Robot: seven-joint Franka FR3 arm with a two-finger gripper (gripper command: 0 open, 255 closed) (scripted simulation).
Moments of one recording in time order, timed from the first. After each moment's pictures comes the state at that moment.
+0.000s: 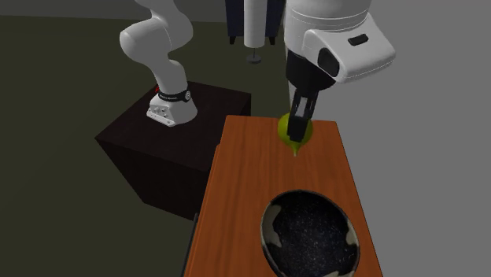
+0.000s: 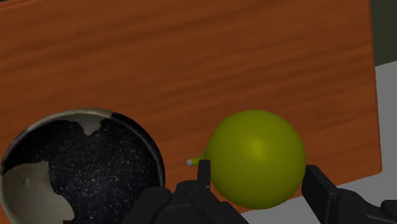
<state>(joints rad) -0.31 0.14 -0.26 -1.73 0.18 1.80 -0.58</state>
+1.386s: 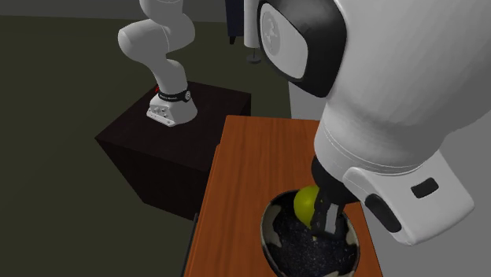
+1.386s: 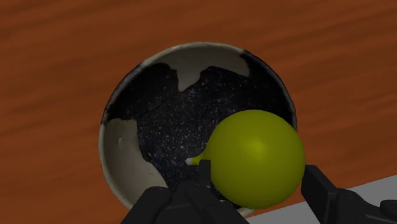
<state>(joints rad) -0.47 0.62 -0.28 -1.17 0.29 1.68 -0.71</state>
